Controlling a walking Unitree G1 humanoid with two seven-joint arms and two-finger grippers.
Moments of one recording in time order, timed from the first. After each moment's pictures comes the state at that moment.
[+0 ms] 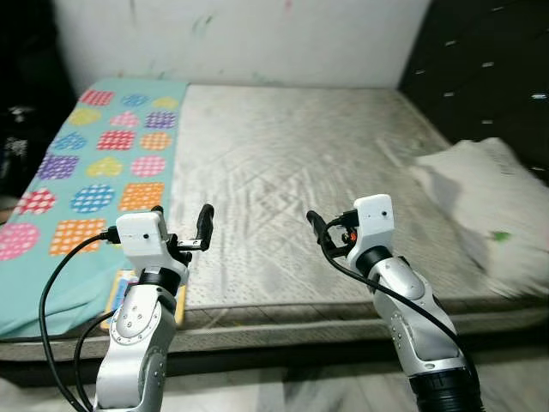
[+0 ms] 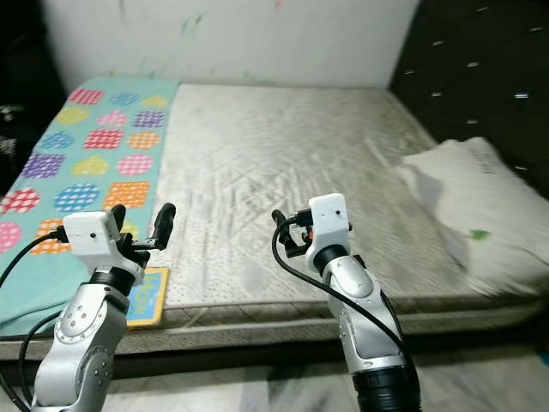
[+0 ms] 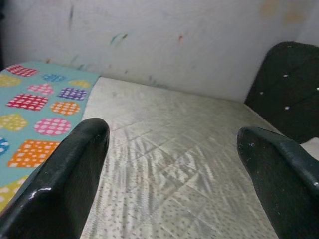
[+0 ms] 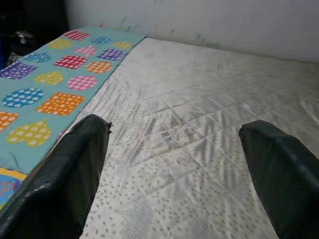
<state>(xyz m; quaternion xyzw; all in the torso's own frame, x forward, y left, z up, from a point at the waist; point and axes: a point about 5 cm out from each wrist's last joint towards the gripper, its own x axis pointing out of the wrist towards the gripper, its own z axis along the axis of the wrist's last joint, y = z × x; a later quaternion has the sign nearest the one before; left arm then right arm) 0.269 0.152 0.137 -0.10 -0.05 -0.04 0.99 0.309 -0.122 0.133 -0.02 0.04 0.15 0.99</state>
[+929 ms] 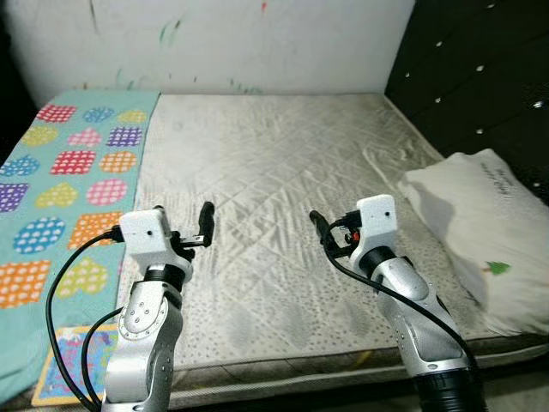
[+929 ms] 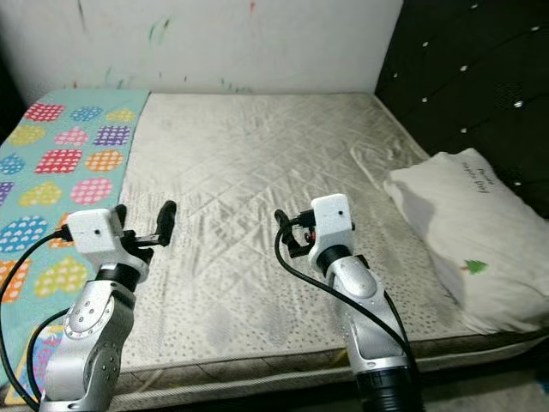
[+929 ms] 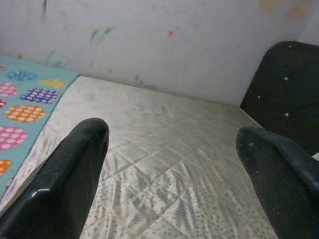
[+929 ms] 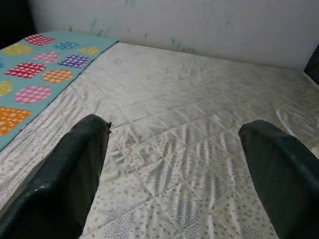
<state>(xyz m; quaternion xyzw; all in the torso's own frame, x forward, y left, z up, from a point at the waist) 0.272 0.150 0.136 -0.11 -0.04 -0.02 0.99 0.308 -0.124 0.131 -0.02 0.04 0.16 0.99</state>
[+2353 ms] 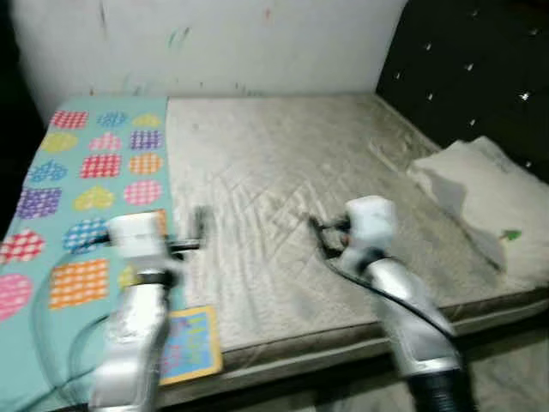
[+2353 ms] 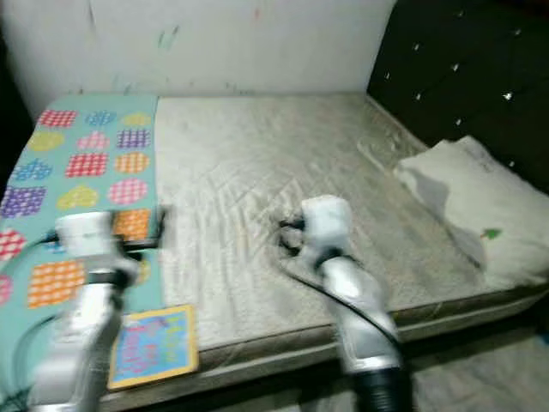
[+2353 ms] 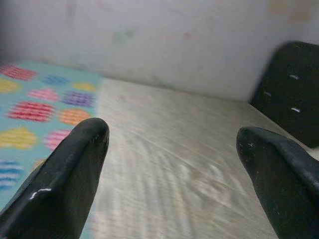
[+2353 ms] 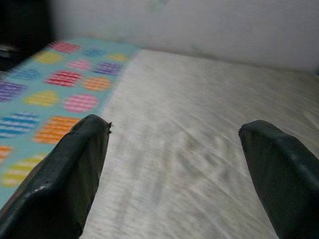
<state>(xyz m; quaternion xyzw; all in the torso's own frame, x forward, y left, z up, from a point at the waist) 0.270 0.164 0.132 -0.10 -0.04 0.00 0.99 0.308 -0.108 0.130 -0.02 0.03 0.18 0.98</state>
